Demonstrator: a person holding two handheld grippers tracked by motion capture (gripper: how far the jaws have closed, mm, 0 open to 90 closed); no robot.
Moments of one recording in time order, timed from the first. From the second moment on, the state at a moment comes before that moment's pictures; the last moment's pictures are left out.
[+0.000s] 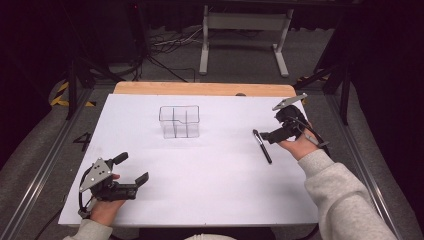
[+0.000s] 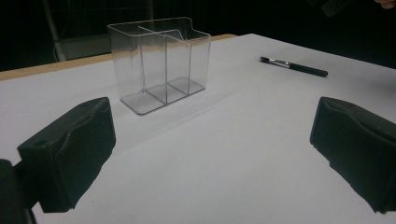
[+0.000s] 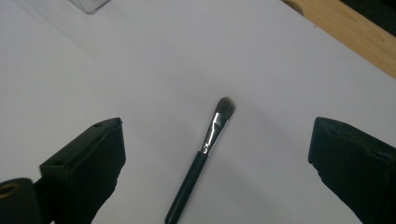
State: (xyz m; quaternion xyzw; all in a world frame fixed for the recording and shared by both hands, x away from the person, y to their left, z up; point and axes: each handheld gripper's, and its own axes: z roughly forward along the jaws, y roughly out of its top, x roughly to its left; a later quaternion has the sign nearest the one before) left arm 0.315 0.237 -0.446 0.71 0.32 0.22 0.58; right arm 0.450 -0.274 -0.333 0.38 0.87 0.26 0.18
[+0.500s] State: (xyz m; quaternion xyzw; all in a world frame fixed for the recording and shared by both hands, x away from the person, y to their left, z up) left arm 0.316 0.236 -0.446 0.72 0.32 0.22 0.58; right arm 0.471 -0.261 -0.333 0.38 0.90 0.17 0.14
